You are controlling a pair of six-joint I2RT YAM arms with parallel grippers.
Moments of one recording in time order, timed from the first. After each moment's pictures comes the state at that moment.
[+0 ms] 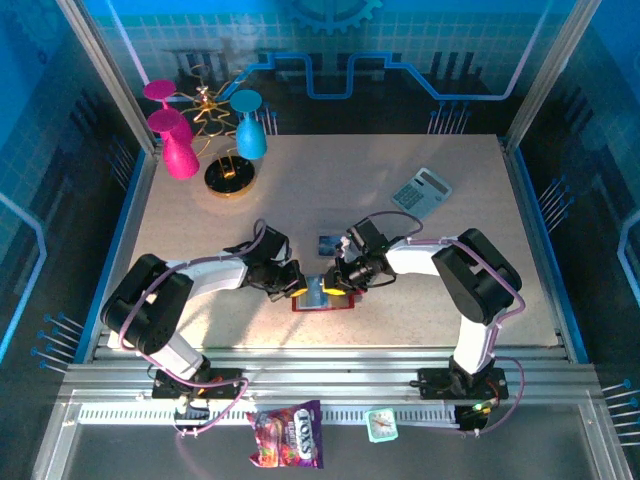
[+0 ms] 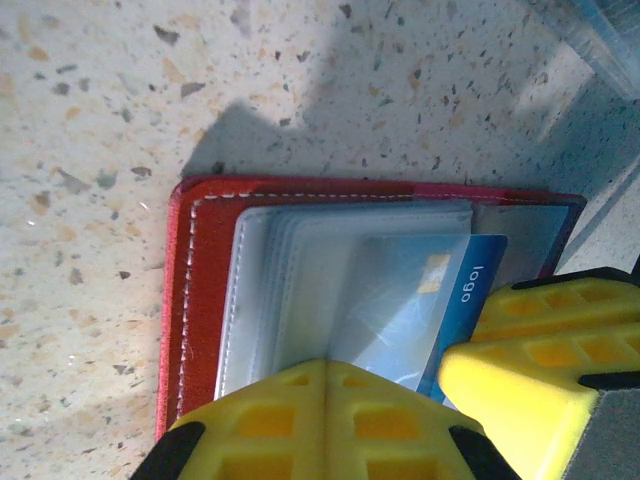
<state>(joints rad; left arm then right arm) -0.49 1.59 0.71 -0.23 0.47 -0.97 0.61 1.84 0.92 -0.18 -0.71 0.77</state>
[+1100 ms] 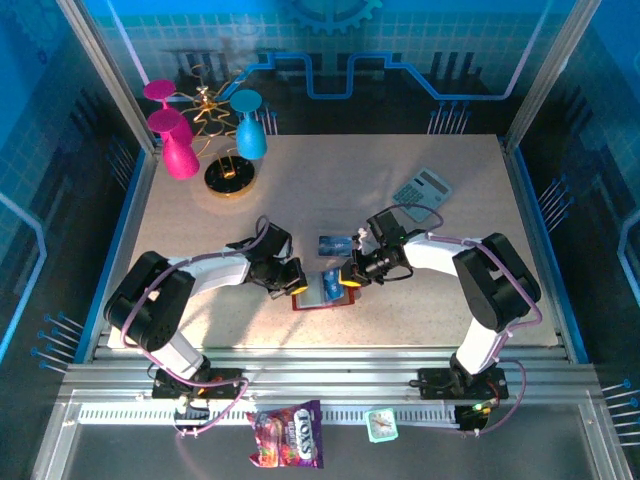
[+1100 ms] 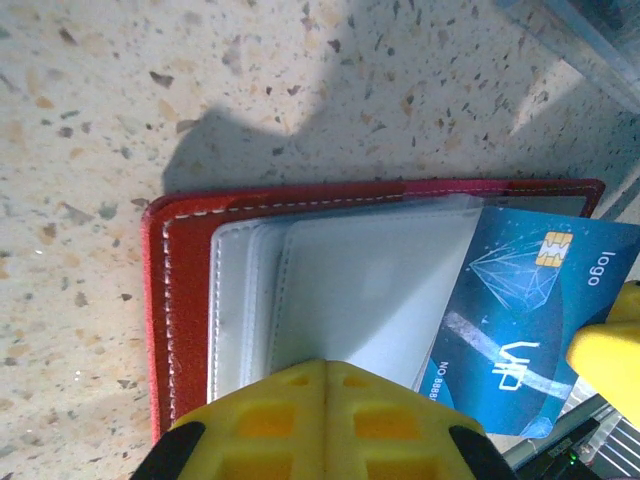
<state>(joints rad) -0.50 1.61 0.76 -0.29 0.44 -0.95 0.49 1.74 0.90 -0.31 -0.71 0.66</state>
